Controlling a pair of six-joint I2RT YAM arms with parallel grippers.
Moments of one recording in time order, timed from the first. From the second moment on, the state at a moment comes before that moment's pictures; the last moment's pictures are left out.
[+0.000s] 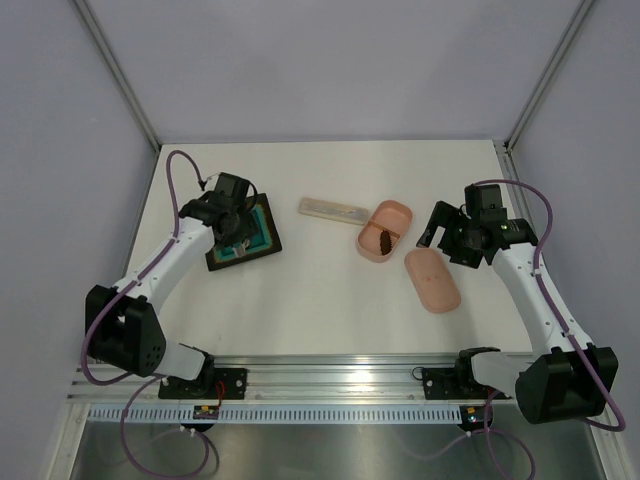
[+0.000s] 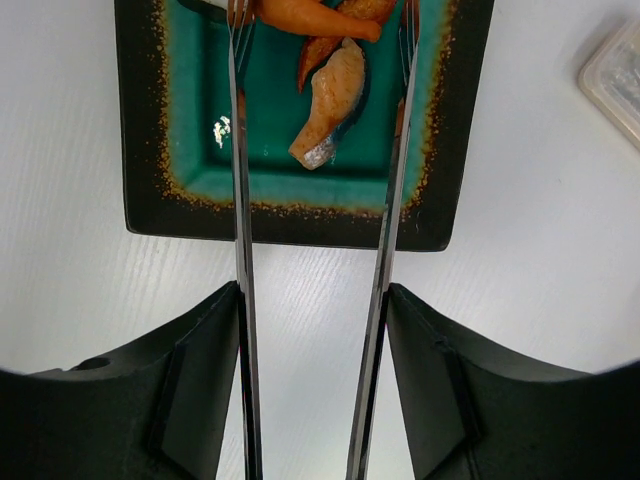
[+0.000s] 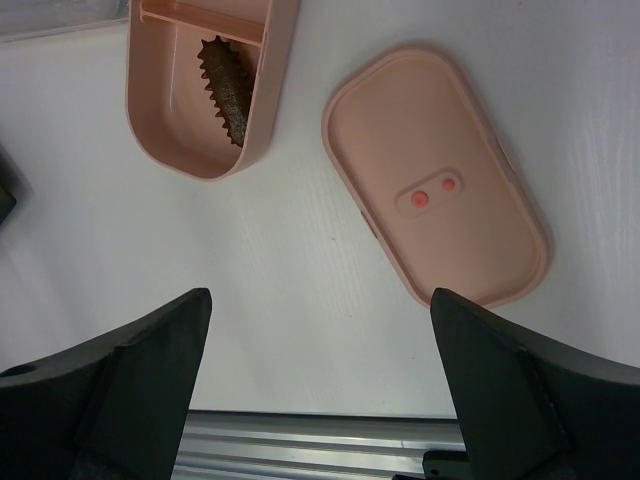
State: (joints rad) left arm -0.33 1.41 1.14 -0.77 -0.32 -0.70; right arm 0.11 1.17 1.04 -0.84 -0.10 0.51
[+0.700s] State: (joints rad) left arm -0.33 1.50 1.16 -0.77 -0.28 -0.63; right arm 0.11 1.17 1.03 -0.83 -0.10 0.51
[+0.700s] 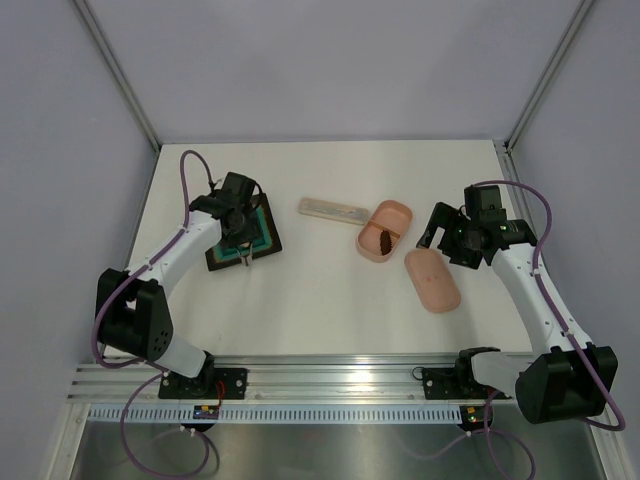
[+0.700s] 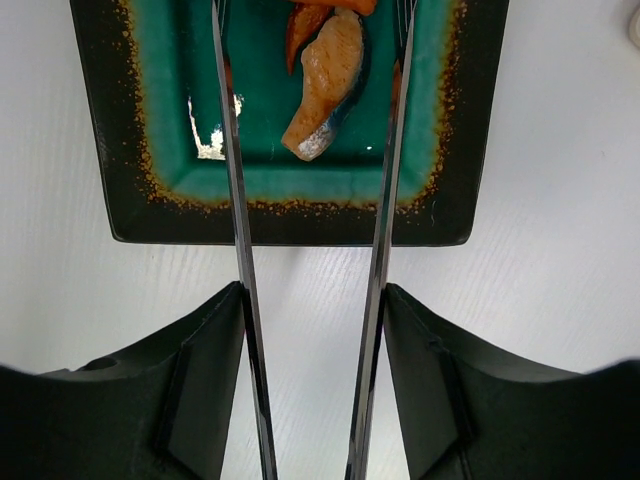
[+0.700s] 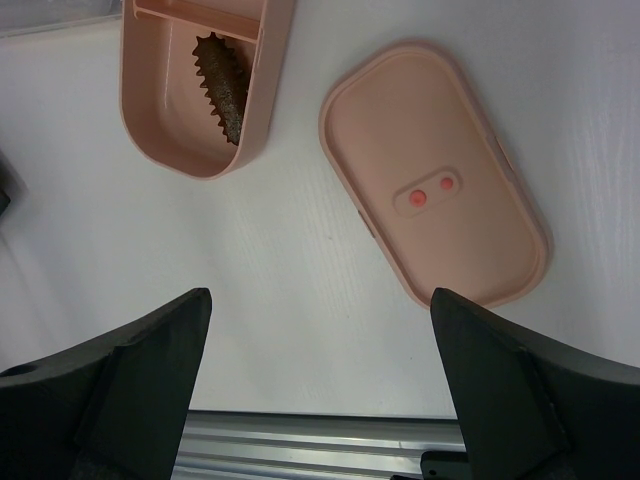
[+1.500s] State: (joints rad) left arm -0.33 1.40 1.15 -0.83 -0.27 -0.63; right arm 0.11 1.18 1.03 -0.83 -0.10 0.51
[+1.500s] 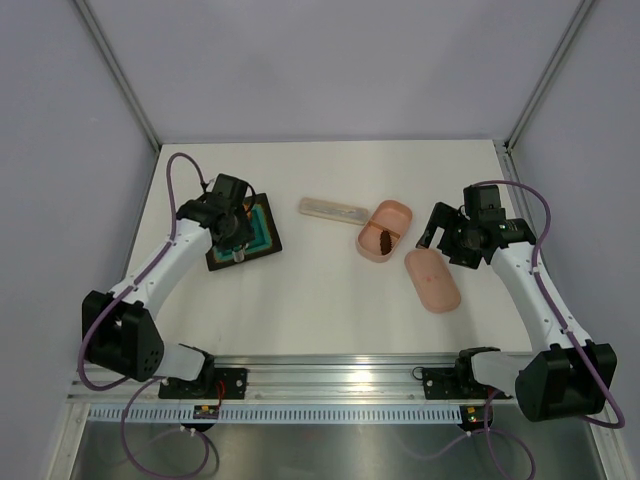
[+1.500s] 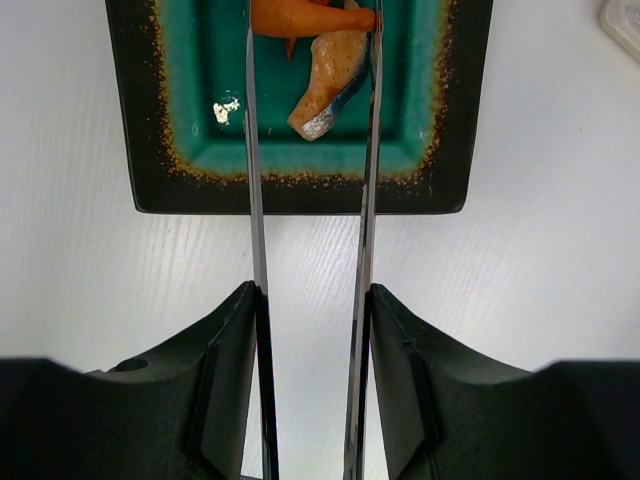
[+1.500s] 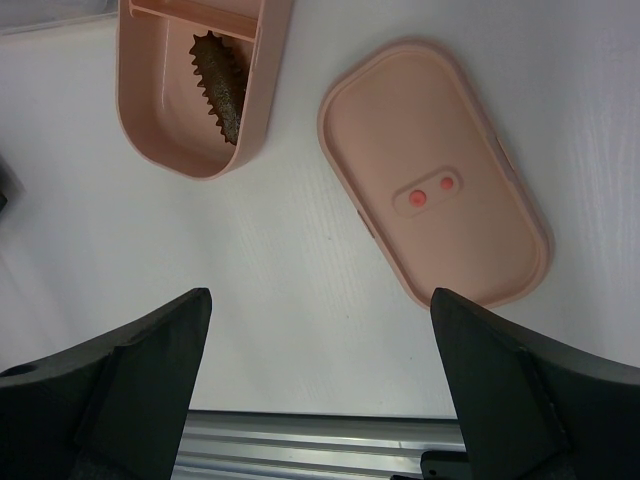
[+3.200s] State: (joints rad) left arm -0.34 1.24 1.16 -0.92 -0.19 -0.61; right arm 0.11 1.99 1.66 -0.70 -0.13 0.53
